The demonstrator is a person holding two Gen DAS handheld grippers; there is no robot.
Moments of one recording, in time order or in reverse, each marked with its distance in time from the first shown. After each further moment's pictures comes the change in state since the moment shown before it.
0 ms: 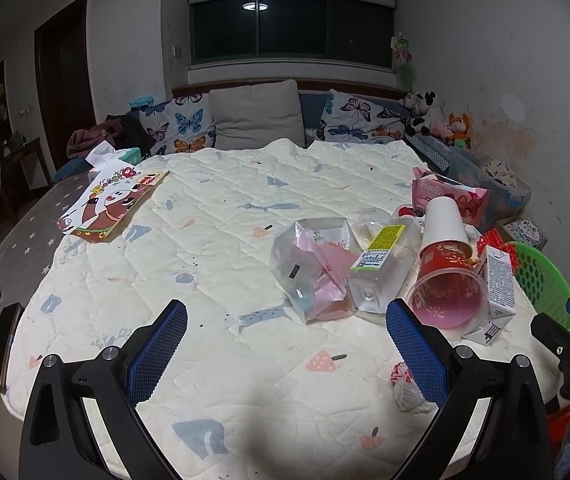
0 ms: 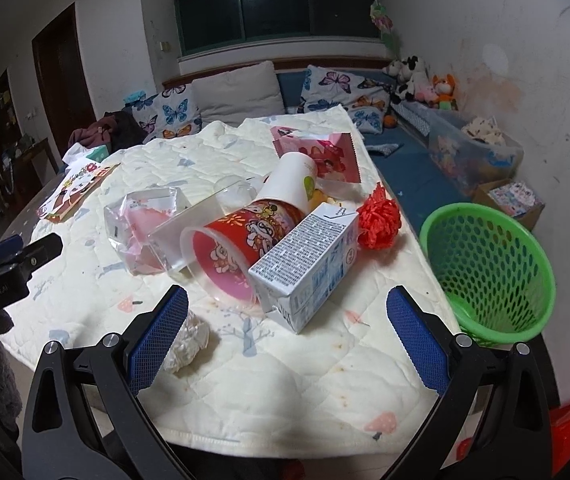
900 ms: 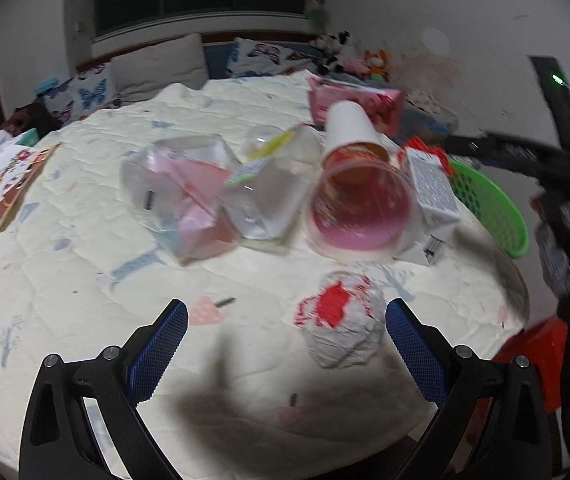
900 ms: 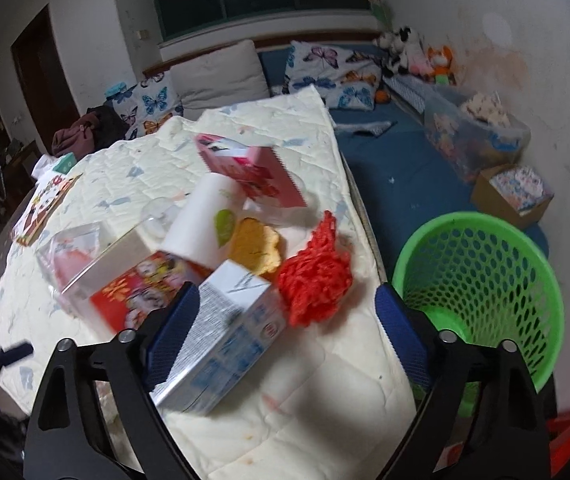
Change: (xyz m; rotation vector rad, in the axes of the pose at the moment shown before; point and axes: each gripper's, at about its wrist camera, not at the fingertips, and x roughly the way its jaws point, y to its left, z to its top) left arm 0.043 -0.062 -0.045 0.171 0.183 -0.302; right arm 0.080 -0.089 0.057 0.067 0.110 0.017
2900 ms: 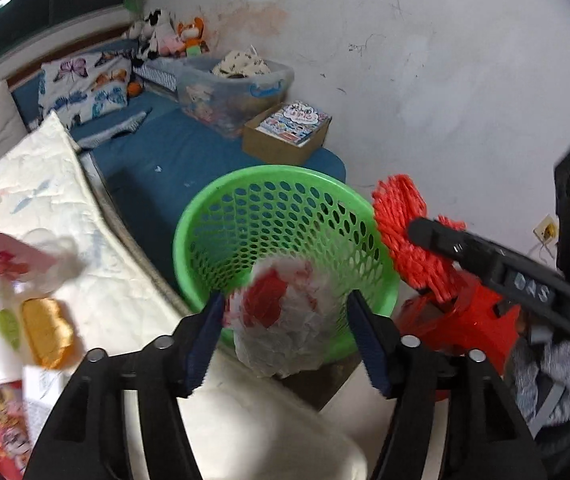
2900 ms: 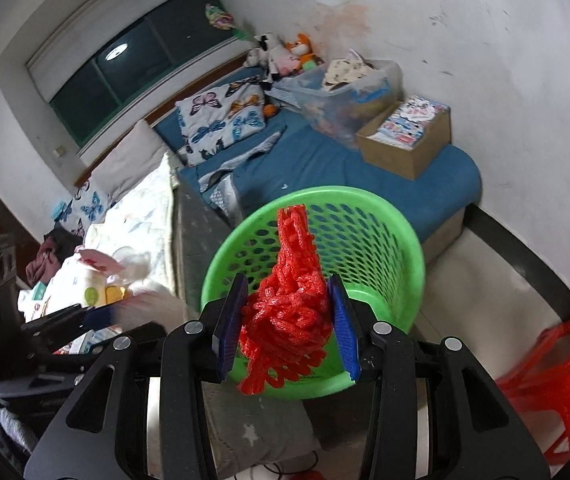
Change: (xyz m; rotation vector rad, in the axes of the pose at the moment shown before) left arm 0.119 -0.271 0.144 0.333 0.145 -0.398; right arm -0.097 -0.219 -0.058 0.450 -0.124 -0.082
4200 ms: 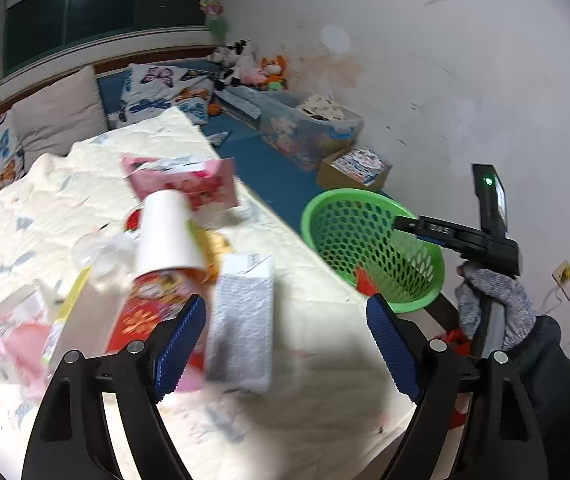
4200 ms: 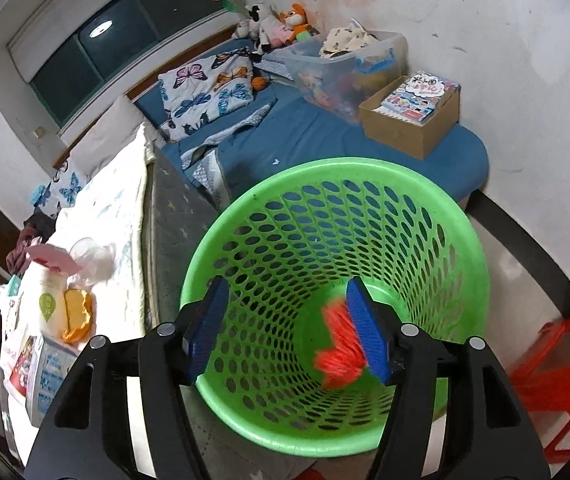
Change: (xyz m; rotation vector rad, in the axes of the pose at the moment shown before) left arm -0.137 0.079 -0.095 -0.166 -0.178 0.158; right arm 0.084 0.027 0.000 -0.024 0.084 -0.060
